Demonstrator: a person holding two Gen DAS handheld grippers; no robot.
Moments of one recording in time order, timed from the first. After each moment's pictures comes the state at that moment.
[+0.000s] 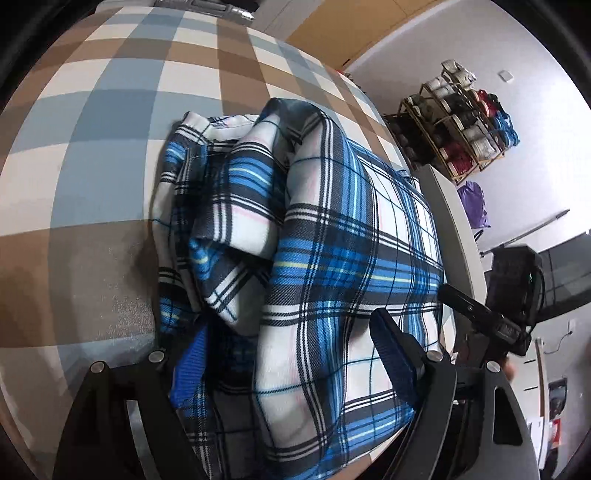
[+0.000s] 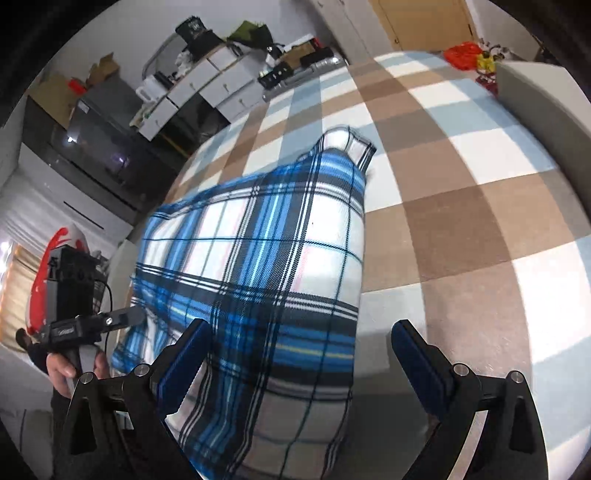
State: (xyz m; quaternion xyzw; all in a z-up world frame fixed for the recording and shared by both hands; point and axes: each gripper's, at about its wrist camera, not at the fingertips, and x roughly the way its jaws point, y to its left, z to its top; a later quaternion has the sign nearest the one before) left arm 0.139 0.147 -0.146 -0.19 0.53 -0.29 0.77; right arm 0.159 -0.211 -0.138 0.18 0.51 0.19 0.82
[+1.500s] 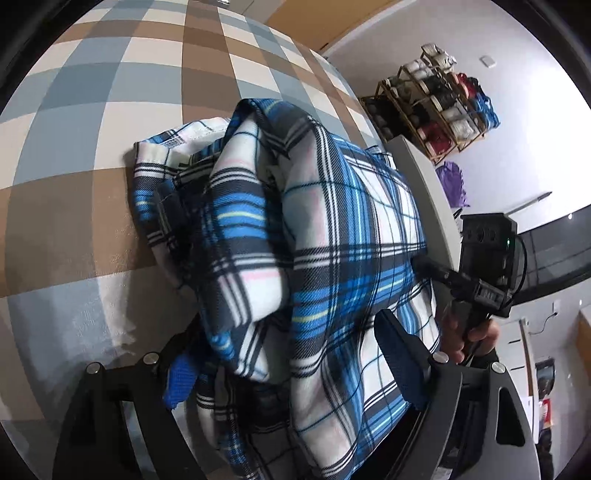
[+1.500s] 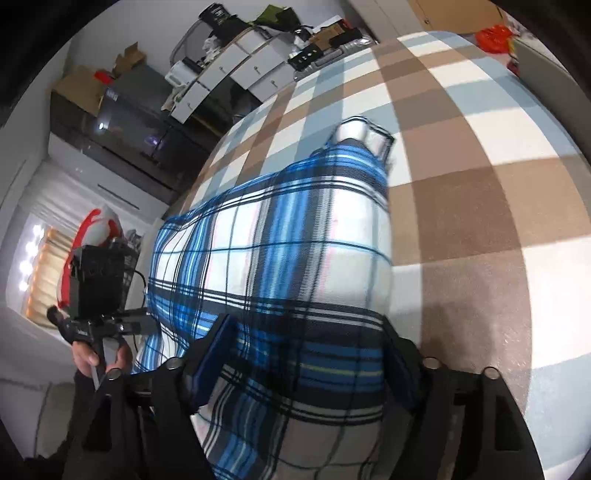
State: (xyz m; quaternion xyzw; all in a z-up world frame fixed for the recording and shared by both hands) left arm 0.127 0.131 -0.143 -0.20 0.54 -0.34 0.74; right arm 0.149 -0.222 -0.146 0.19 0.52 0.27 0.79
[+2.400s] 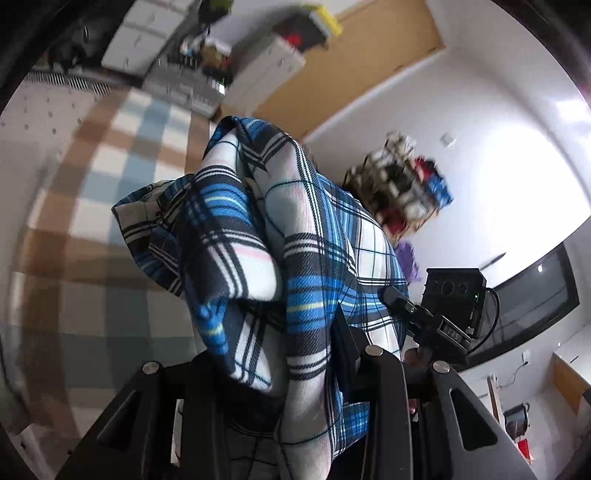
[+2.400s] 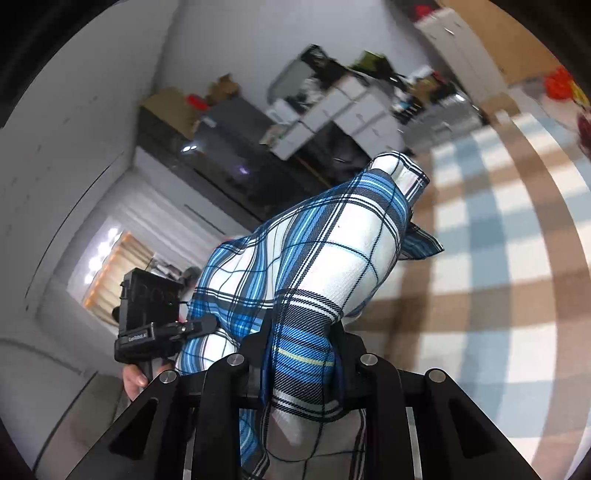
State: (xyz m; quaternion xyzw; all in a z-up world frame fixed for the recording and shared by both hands) left arm 0.007 0.237 0.025 -0.30 0.39 -0.32 0.81; right arm 0.104 -0.140 0.032 0.24 0.39 0.41 0.79
